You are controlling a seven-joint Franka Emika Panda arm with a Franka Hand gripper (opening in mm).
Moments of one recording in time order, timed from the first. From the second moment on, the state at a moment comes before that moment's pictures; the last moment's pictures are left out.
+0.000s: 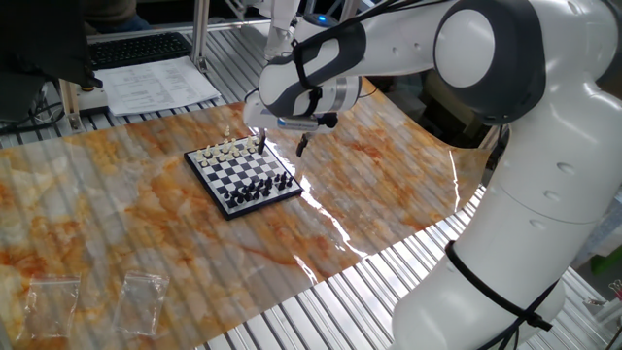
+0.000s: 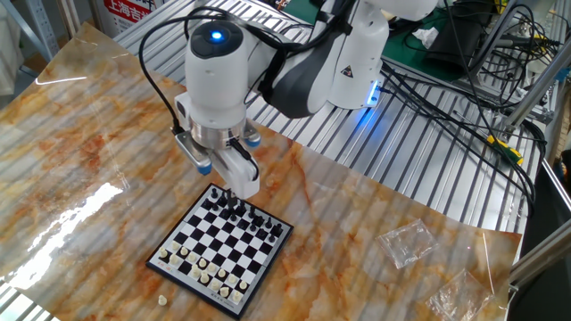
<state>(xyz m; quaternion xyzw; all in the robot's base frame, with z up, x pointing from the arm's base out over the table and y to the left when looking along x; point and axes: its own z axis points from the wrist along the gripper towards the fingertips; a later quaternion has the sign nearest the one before) 0.534 -0.061 0.162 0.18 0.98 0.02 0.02</state>
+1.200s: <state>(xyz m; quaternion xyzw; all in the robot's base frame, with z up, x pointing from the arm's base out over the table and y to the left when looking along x) 0.534 -0.061 0.162 0.18 0.98 0.03 0.01</state>
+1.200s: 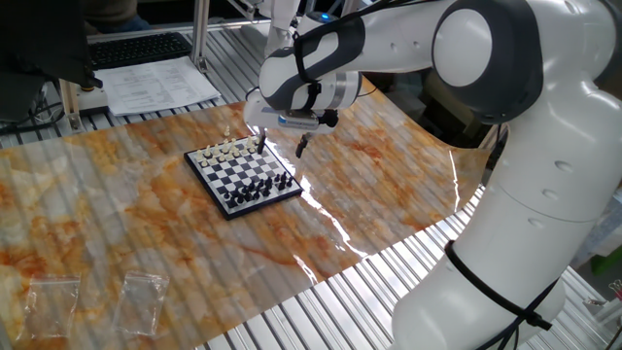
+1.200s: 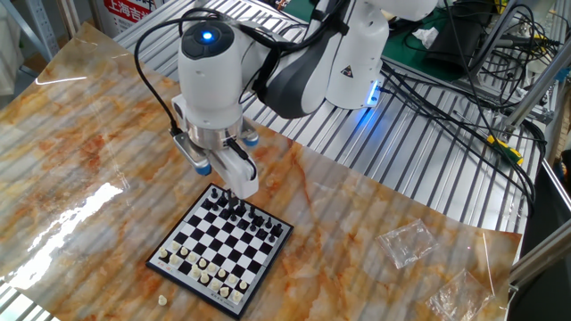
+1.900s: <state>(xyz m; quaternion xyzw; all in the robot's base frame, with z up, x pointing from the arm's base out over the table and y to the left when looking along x) 0.567 -0.053 0.169 0.20 0.98 0.02 0.01</state>
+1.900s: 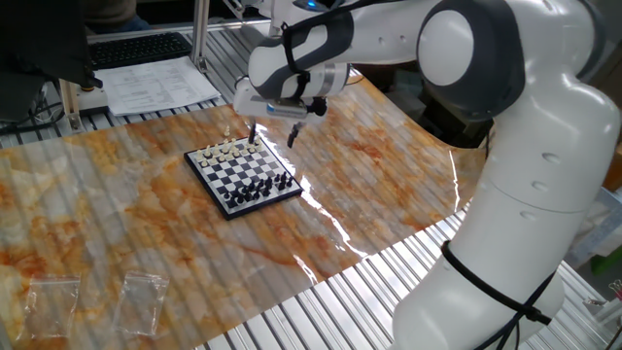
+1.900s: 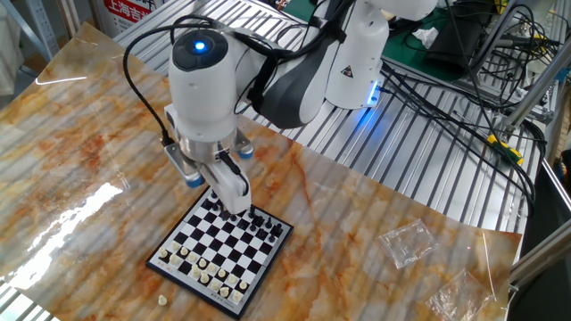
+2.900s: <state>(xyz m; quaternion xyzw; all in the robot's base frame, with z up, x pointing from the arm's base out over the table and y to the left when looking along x) 0.650 -0.055 0.156 0.21 0.98 0.02 0.01</state>
